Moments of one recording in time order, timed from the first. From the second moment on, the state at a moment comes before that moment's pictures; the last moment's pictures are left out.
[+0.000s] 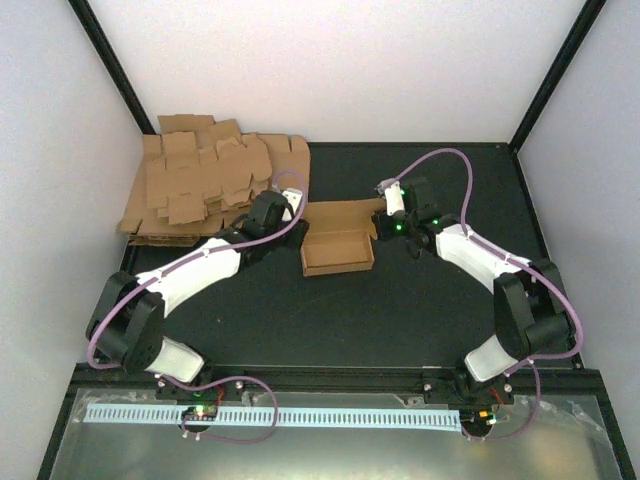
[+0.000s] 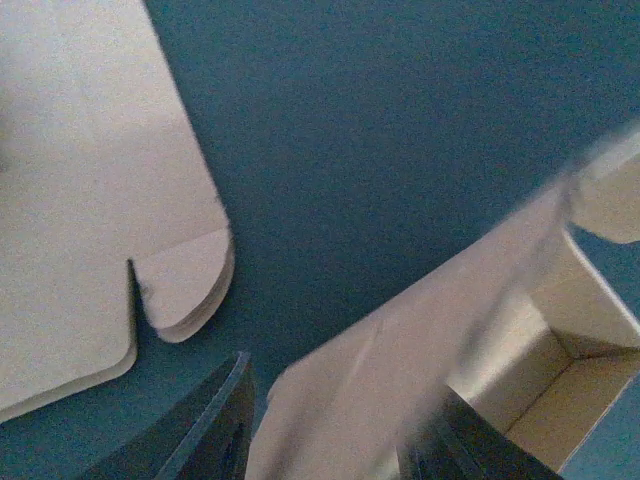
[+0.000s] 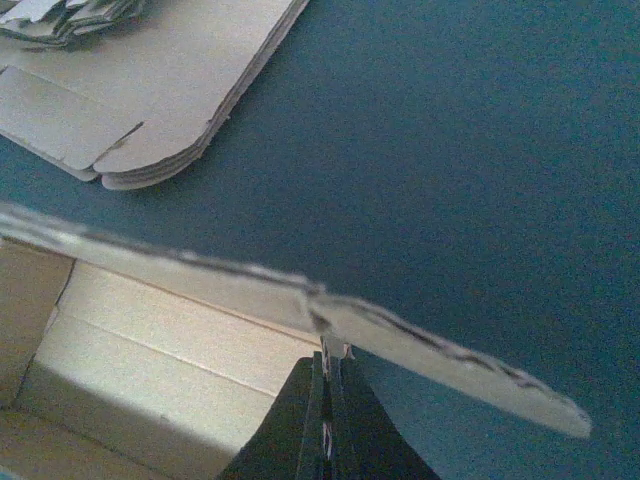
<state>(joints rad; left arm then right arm) -0.56 1.45 0.92 -0.14 -0.01 -0.23 0.40 1.56 0.99 -0.18 -0.25 0.06</state>
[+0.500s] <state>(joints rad) -0.53 1.43 0.93 -0.24 -0.03 -0.21 0.43 1.56 1.02 -0.21 -0.19 0.06</state>
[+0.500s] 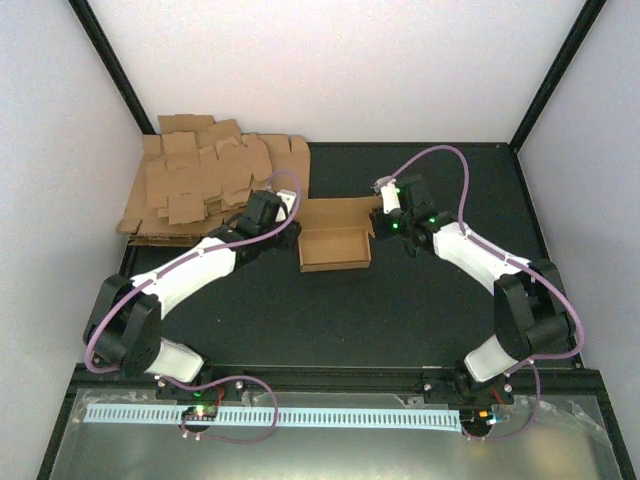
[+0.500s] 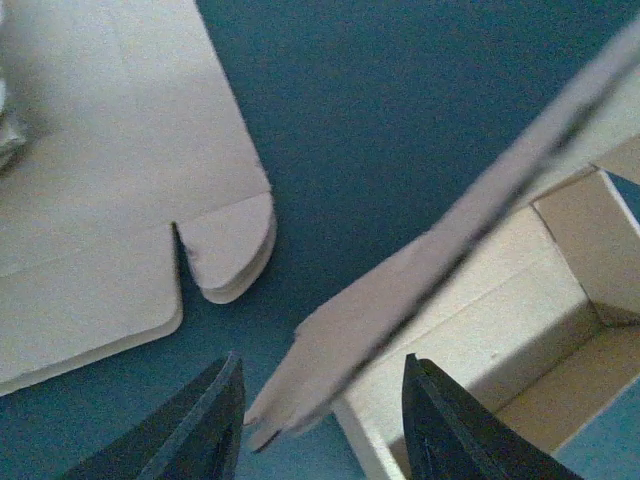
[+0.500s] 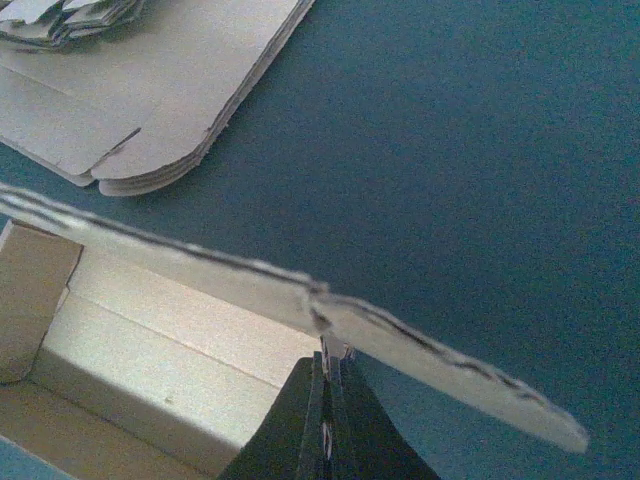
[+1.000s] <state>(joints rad) -0.46 1.43 0.96 -0.24 0.06 -0.17 0.43 1.56 1.04 -0.23 -0.18 0.05</state>
